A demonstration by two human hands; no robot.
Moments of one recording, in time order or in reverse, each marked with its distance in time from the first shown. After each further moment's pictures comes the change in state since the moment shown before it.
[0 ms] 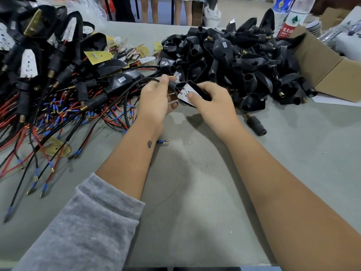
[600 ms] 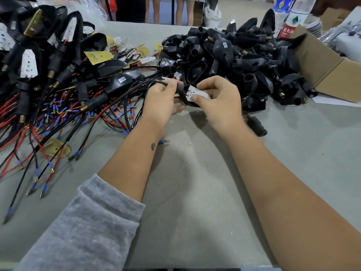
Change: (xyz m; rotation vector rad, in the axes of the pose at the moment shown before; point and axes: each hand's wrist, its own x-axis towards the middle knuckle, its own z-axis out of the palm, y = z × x) left_hand -0.003 0.000 0.005 0.081 -0.102 -0.010; right_hand 0.003 0.001 -0.003 0.129 0.110 0.022
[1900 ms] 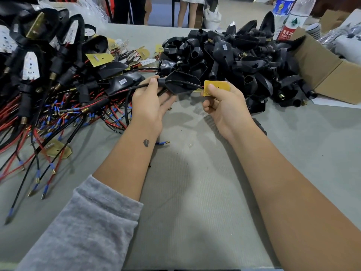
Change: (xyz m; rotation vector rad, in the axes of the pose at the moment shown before) left_hand 0.012 -0.001 -0.013 -0.542 0.179 -0.074; right_hand 0.009 0.006 -0.011 0.626 -0.053 0.314
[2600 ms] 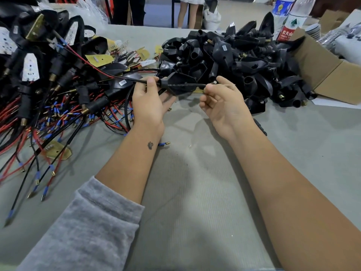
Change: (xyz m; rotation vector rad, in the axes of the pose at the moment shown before) left_hand -0.011 -0.001 0.007 0.115 0.030 0.121; right_hand -0.004 -0.004 0.005 0.271 -0.010 0.049
